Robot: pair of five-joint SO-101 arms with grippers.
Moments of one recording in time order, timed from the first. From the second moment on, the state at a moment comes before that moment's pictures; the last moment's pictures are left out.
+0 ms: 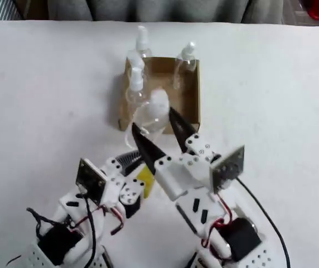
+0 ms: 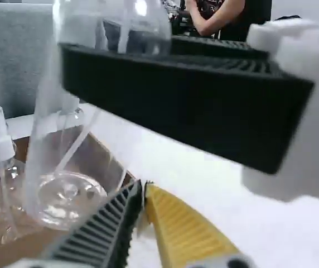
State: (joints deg) left arm 37.1 -104.5 84.1 39.7 9.4; right arm -37.9 -90.2 66.3 27.8 -2.8
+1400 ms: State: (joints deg) left arm -9.6 -104.0 97.1 51.1 0.4; right arm -14.3 -46.5 66.3 -6.6 -0.8
